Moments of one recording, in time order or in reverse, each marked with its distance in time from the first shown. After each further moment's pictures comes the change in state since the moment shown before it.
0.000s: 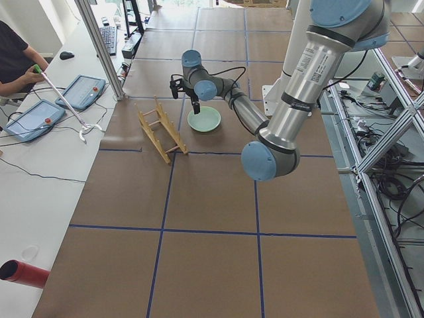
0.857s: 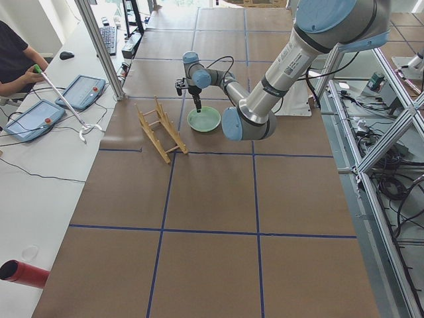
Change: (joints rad) left arm 0.135 -0.302 0.431 0.050 0.096 -0.011; right arm 0.000 0.000 0.000 0.000 0.000 0.000
